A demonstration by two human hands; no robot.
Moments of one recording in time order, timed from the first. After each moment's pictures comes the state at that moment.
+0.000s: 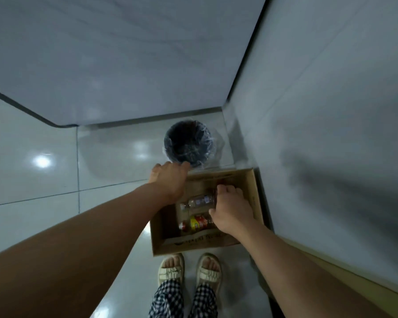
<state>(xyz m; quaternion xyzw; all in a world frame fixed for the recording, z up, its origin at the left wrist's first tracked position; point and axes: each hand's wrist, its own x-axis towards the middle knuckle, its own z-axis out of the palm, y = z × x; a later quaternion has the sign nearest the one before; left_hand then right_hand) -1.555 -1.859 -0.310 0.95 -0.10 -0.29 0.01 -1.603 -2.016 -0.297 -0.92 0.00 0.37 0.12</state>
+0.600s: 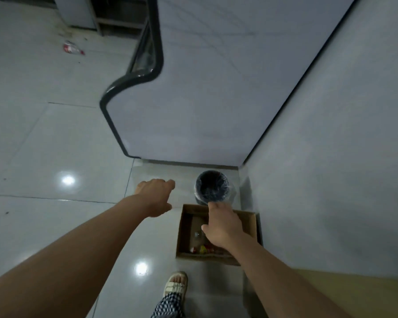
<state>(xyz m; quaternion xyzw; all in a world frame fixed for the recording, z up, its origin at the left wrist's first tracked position) -1.682 -1.734 -0.048 0.97 0.01 -0.24 0.04 -1.685 -1.926 -0.063 -0.94 -0.15 0.29 0.08</state>
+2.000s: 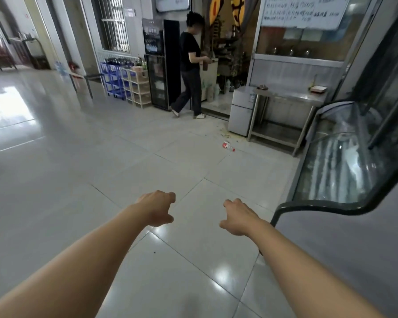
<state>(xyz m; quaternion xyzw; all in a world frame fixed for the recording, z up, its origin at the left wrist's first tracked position) -1.961 -1.232 0.160 0.94 0.31 -0.10 0.06 -1.796 -1.387 0.140 -0.88 -0.44 0.19 0.02</state>
